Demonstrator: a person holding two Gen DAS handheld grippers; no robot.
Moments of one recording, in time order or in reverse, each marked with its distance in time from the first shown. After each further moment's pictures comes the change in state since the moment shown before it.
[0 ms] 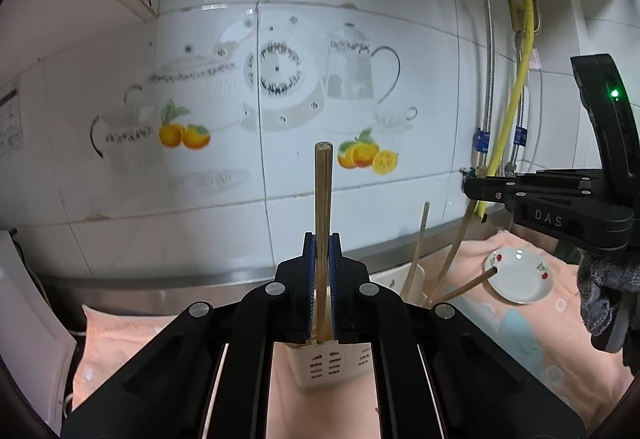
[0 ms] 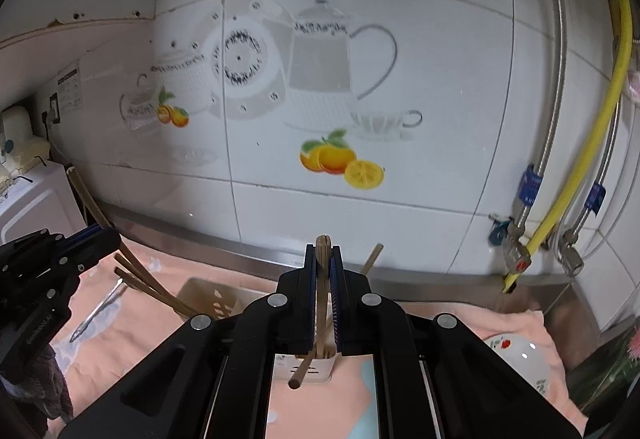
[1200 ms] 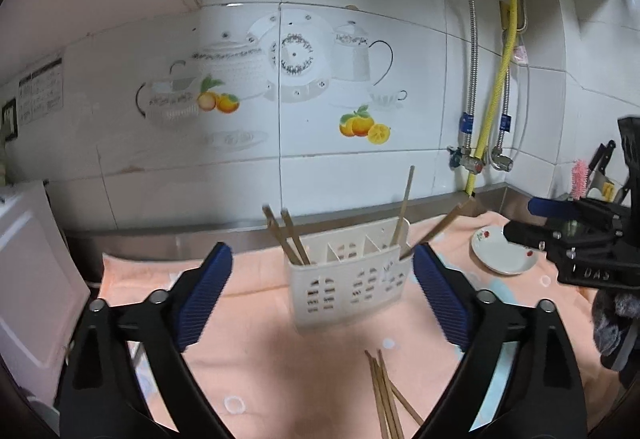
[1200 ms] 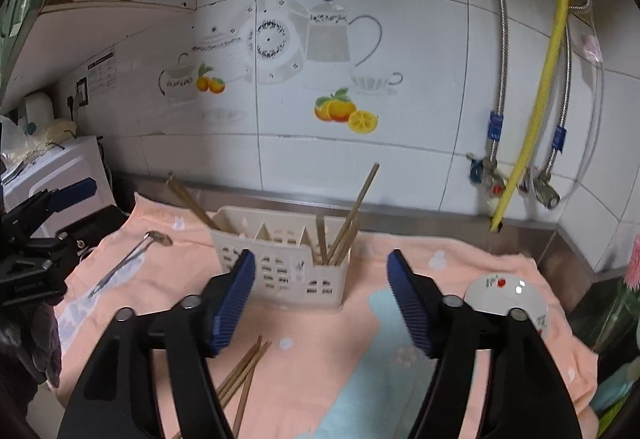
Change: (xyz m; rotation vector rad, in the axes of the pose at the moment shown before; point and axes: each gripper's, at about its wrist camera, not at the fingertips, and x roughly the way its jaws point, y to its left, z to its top) left arm -0.080 -0.004 -0.055 -0.041 0.003 0.025; right arm -0.089 0.016 -0.097 0.017 -0.020 0.015
